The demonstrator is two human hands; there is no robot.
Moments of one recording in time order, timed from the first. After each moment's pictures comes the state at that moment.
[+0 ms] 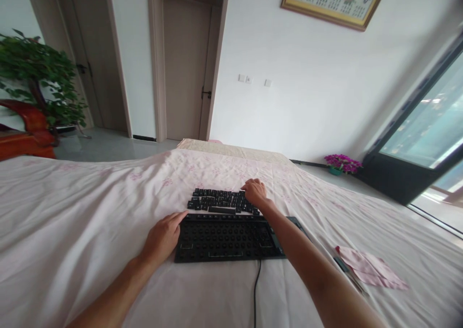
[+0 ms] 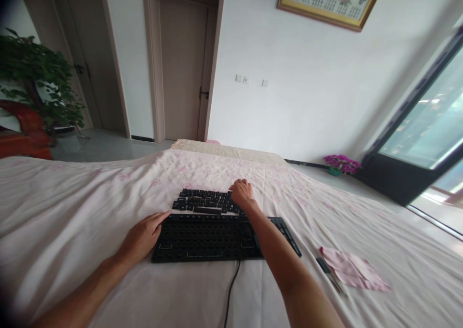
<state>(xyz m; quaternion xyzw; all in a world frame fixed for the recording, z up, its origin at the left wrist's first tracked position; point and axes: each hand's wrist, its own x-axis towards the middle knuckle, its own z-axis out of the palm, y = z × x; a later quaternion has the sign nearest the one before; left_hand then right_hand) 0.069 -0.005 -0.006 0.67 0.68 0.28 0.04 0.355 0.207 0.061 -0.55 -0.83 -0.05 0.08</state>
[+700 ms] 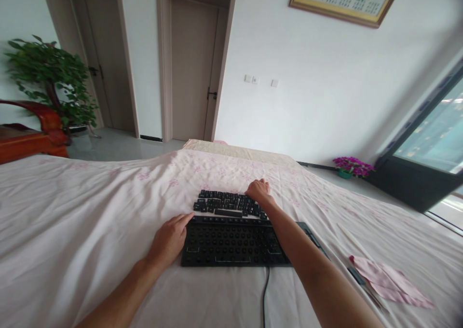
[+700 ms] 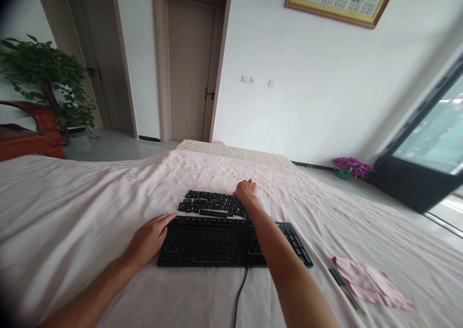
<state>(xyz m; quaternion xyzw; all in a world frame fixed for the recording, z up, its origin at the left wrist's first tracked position) 0.069 -0.005 -0.005 0.67 0.68 0.30 0.05 0.334 0.249 0.051 -0.61 -0.79 -0.05 0.03</state>
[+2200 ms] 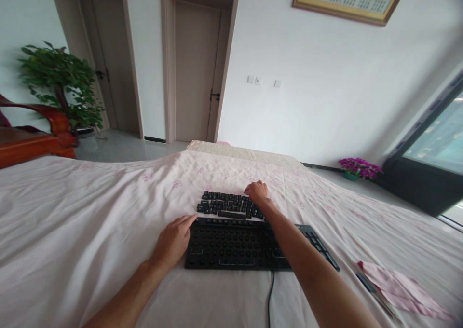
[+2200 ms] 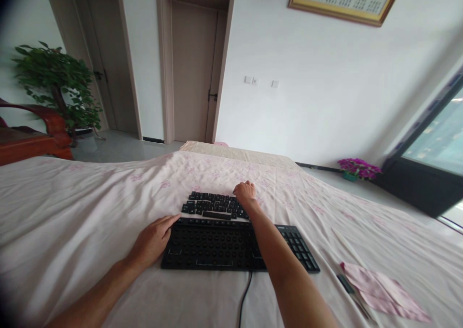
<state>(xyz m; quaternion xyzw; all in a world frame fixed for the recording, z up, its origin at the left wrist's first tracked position) 0.068 -0.005 -0.006 0.67 0.68 0.30 0.05 0.321 0.244 0.049 -0.57 -0.82 -0.02 0.08</state>
